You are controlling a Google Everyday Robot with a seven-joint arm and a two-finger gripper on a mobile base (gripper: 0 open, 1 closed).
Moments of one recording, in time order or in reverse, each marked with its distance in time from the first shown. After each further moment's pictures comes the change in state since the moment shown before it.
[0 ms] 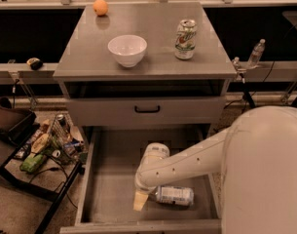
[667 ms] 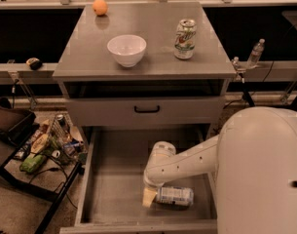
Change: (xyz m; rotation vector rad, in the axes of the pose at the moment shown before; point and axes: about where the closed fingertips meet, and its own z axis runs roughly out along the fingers) arm 0.036 -0.027 0.020 0.023 0.058 0.022
